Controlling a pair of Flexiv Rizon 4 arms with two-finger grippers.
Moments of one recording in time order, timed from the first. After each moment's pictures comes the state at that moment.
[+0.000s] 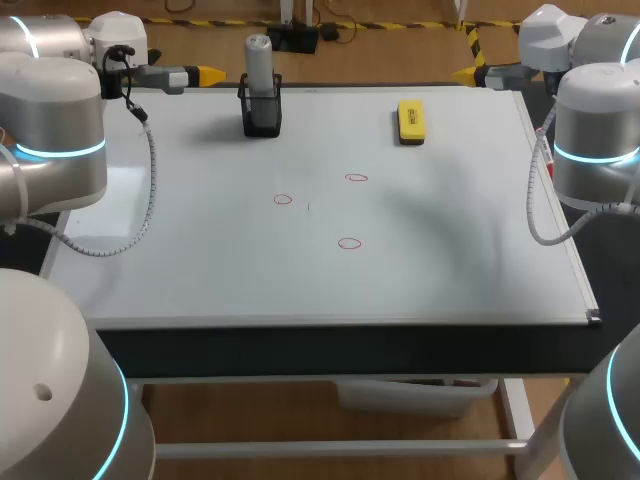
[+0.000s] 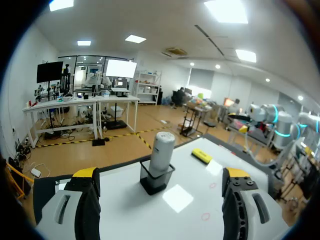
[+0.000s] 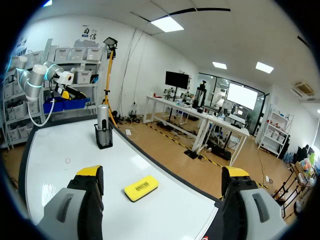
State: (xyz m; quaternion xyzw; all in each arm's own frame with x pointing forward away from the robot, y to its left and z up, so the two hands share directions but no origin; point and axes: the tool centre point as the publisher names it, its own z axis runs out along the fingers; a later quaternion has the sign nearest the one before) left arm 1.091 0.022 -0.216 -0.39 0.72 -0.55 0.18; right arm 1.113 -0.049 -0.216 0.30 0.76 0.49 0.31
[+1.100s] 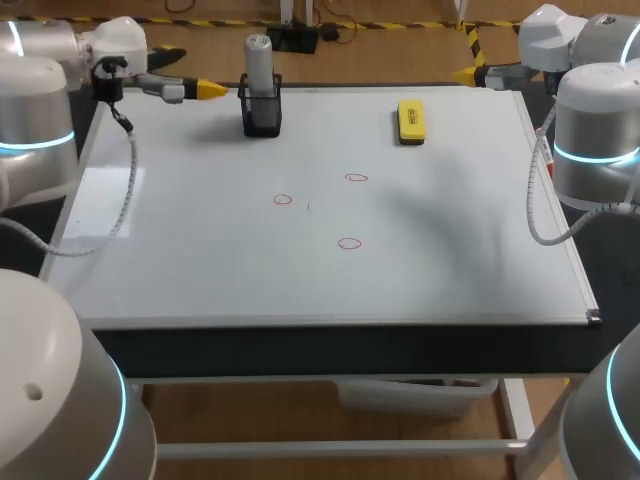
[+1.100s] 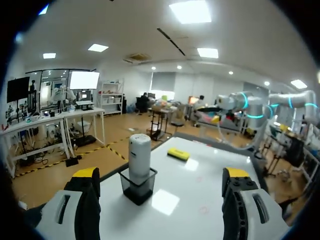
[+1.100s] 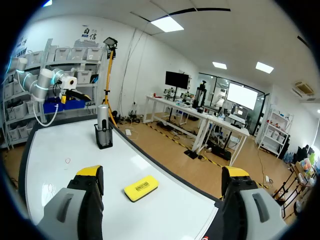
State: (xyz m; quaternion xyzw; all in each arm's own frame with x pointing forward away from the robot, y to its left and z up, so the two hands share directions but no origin) left arm 1.090 -0.003 -0.227 -0.23 0.75 -0.61 0.11; right arm 1.113 -0.049 -0.216 0.30 0.76 0.49 0.31
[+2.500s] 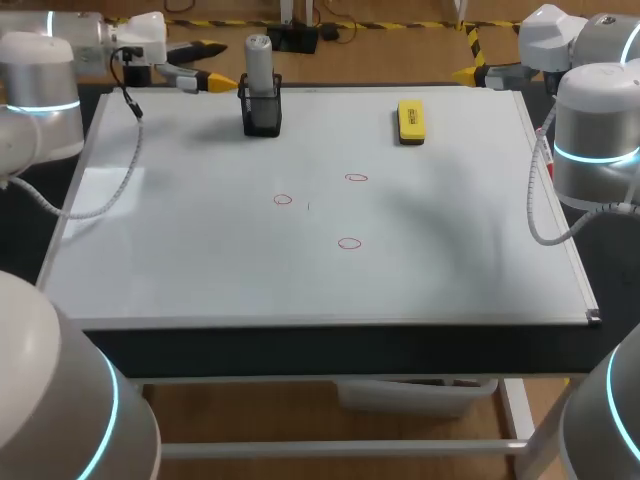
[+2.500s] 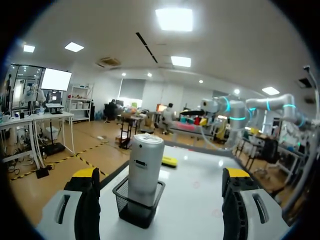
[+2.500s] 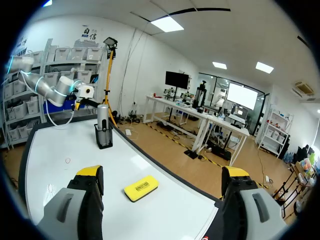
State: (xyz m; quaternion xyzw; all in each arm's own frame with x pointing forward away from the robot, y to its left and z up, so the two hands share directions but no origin) left arm 1.154 -0.043 -0.260 -0.13 0.74 -0.66 0.01; right arm 1.113 -0.049 -0.216 0.30 0.76 0.49 0.31
